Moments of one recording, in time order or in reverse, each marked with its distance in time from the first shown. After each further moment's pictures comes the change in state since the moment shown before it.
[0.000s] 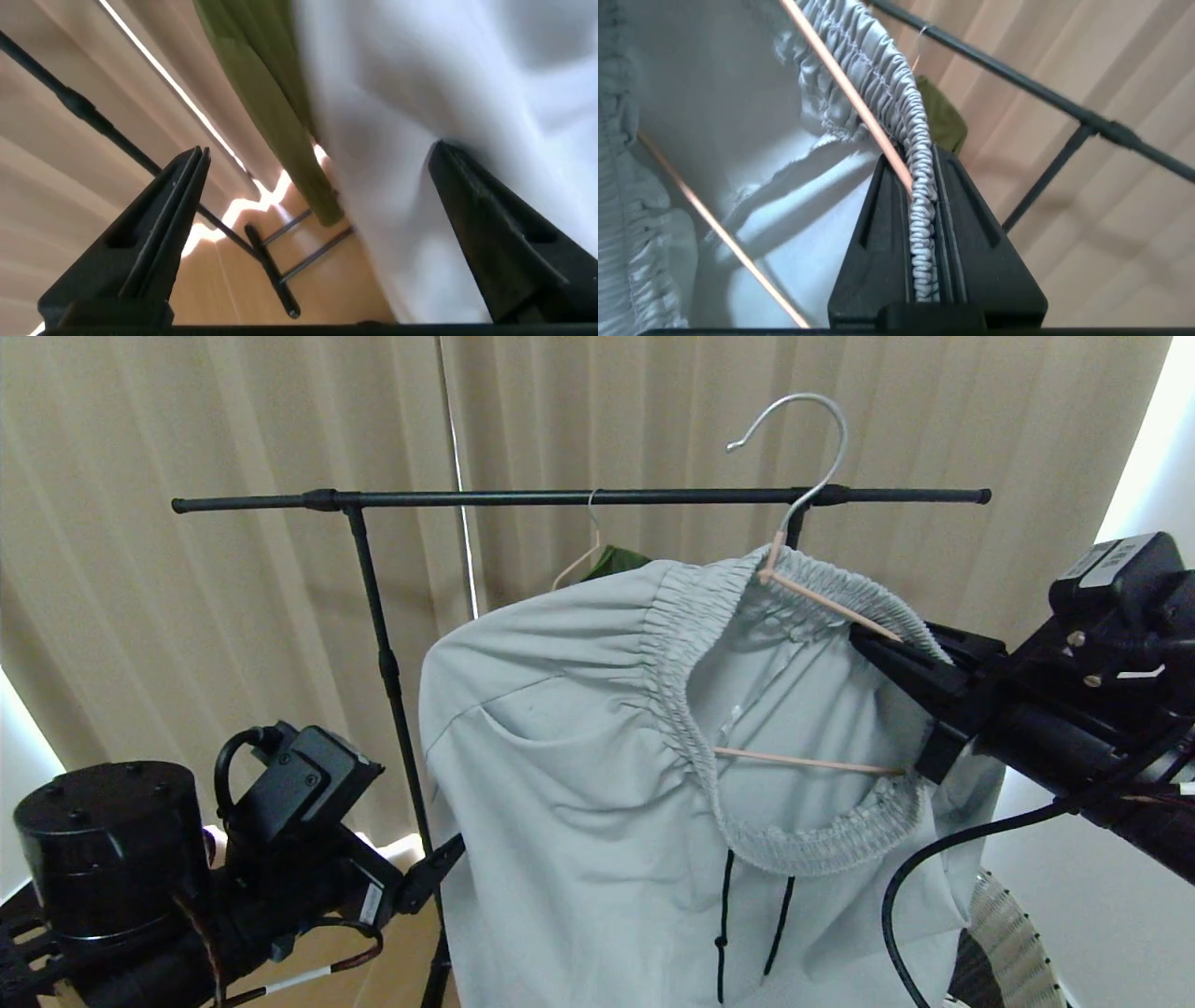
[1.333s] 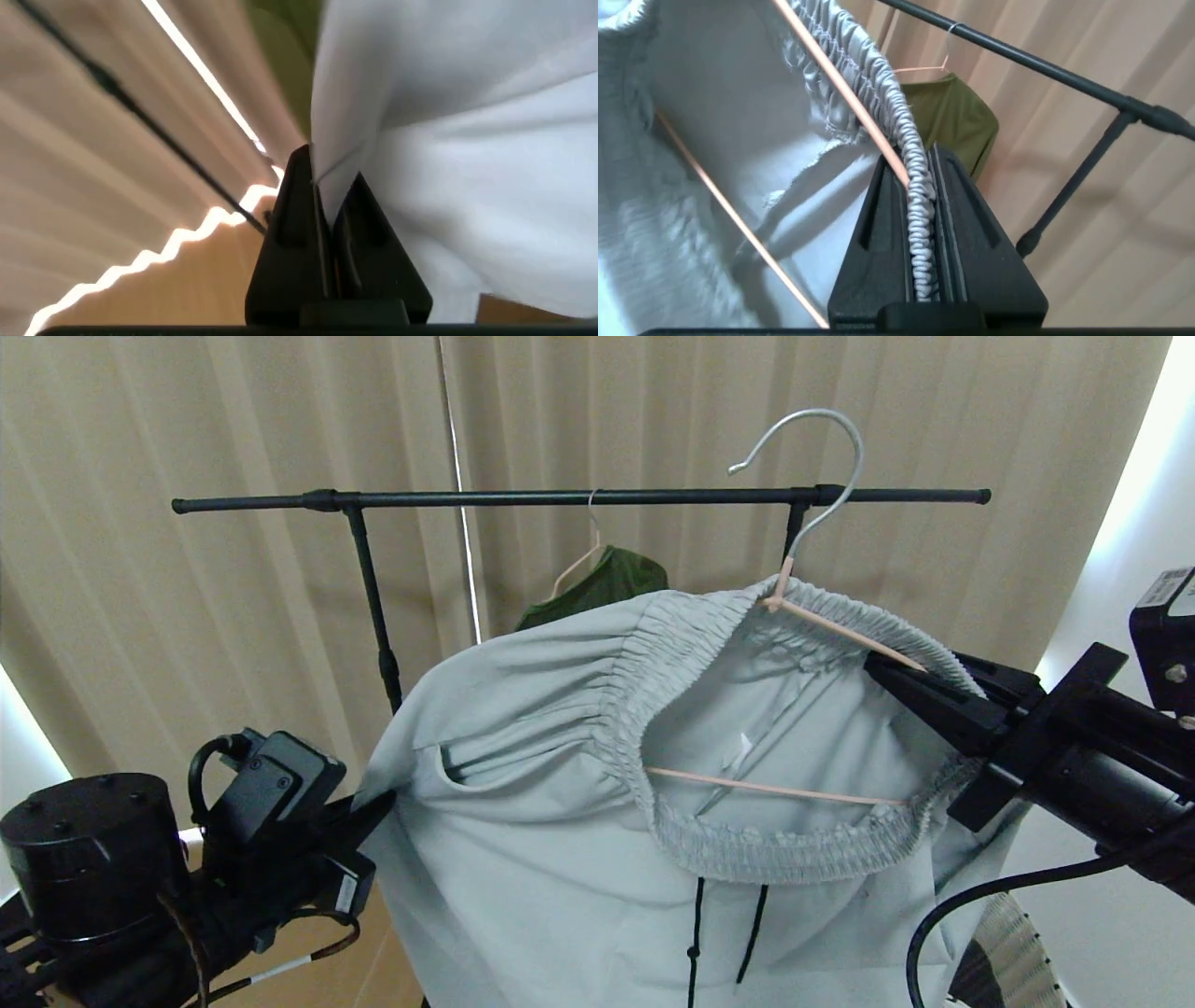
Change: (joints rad) left arm 0.116 0.046 0.080 -0.156 0.004 0.029; right arm 0.044 -0.087 0.081 -0.001 0.000 0.093
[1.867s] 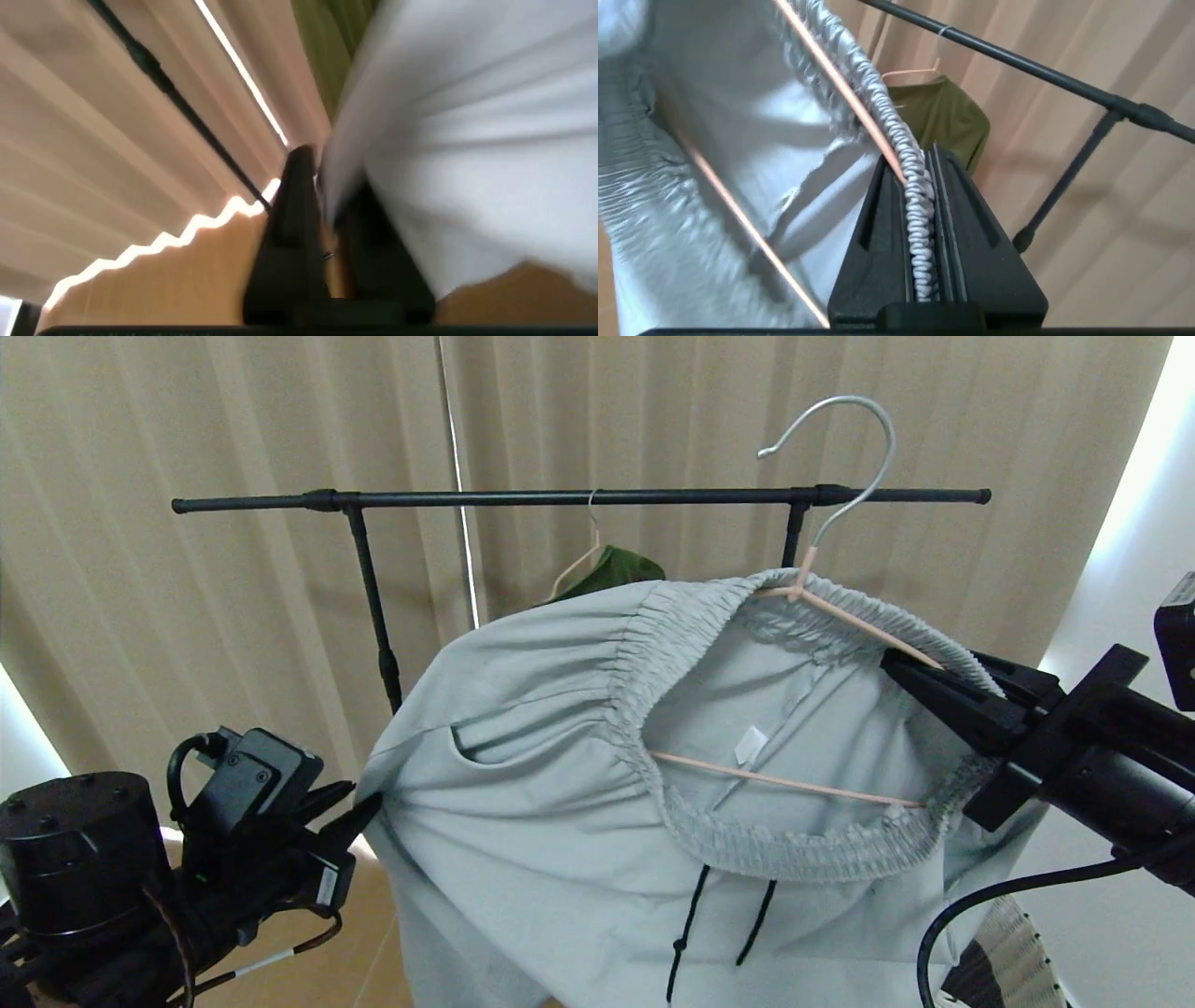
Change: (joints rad) left arm 0.056 -0.001 0.010 -0.007 0.000 -0.006; right arm -0.013 -0.017 0.017 -0.002 -0.003 0.006
